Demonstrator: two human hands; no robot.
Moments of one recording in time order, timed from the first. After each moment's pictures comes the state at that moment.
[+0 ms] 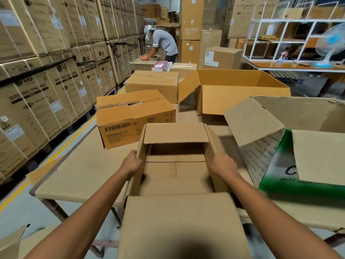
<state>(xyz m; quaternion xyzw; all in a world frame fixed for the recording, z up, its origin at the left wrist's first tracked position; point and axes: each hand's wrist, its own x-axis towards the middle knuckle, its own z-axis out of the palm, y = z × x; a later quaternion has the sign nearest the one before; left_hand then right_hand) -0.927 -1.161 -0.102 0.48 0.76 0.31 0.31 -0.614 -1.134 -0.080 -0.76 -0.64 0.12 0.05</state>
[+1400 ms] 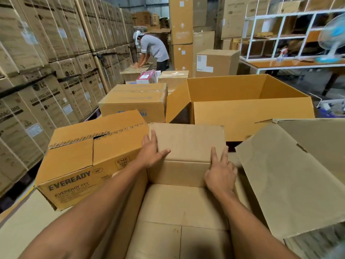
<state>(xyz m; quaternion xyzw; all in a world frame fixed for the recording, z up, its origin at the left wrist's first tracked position) -0.844 -0.842 -0.069 0.67 0.69 0.21 0.16 -0.600 -0.890 -0.119 -0.76 -0.63 0.02 0.15</state>
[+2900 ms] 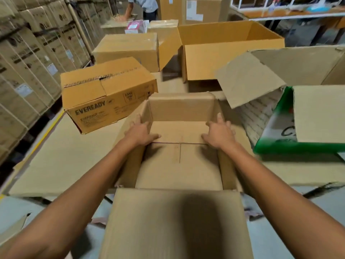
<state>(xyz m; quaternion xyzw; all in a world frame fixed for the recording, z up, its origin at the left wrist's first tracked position) -0.864 -1.078 -0.098 0.68 0.72 0.01 0.17 -0.584 -1.108 -0.082 -0.72 -0.68 0.13 0.05</state>
